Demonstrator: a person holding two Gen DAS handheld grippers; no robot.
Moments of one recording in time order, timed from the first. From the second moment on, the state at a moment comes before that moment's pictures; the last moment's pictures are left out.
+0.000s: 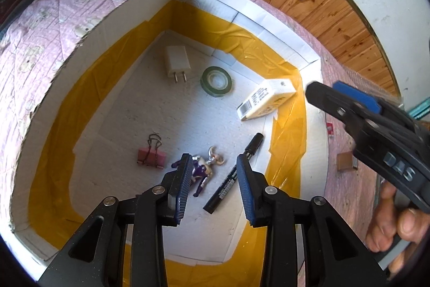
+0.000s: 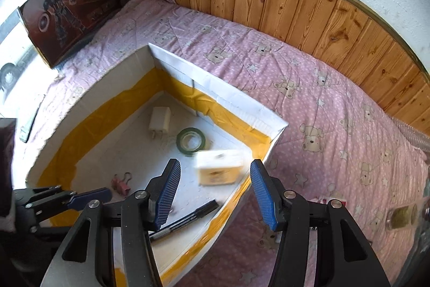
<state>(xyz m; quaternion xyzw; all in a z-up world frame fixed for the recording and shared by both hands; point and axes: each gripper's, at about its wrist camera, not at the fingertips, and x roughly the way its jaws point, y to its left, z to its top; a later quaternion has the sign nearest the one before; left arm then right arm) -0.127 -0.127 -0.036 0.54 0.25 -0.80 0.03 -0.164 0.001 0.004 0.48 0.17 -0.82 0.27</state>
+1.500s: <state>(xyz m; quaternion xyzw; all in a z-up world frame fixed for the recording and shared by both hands) -0.232 0.100 -0.082 0.50 0.22 -0.84 -0.07 -0.179 0.319 -0.085 0.45 0.01 -0.89 0.08</state>
